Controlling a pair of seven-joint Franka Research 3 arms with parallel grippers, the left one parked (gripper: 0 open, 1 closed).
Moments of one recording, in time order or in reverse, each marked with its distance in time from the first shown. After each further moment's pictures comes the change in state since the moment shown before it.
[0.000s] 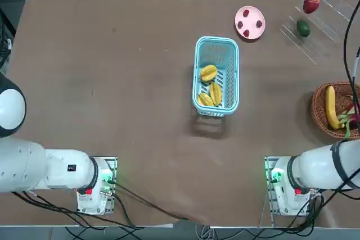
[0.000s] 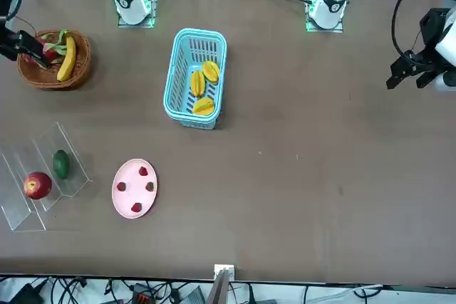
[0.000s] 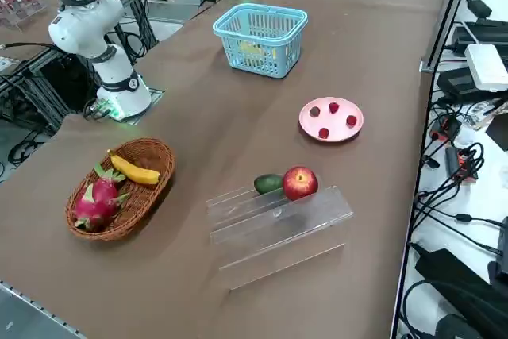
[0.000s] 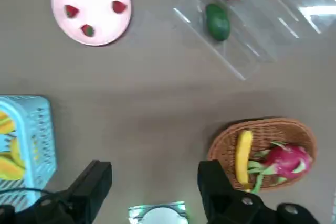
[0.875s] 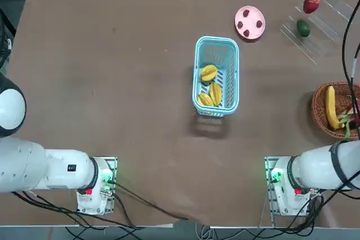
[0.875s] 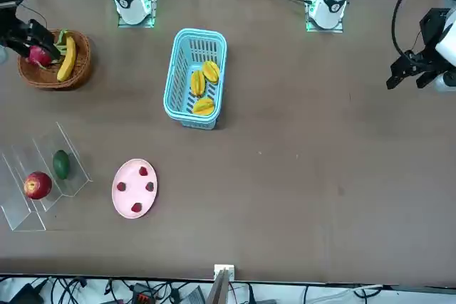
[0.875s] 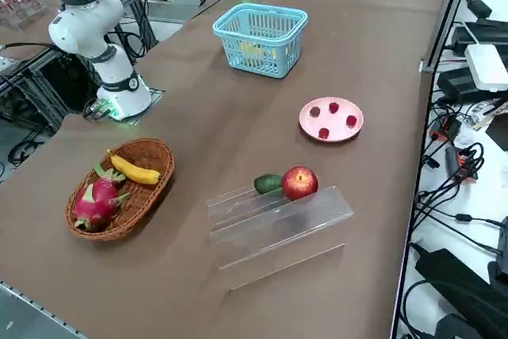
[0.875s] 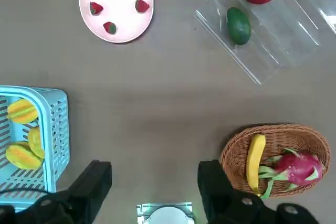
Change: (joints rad) arm 0.001 -0.011 0.046 0.003 0.023 -0.003 0.000
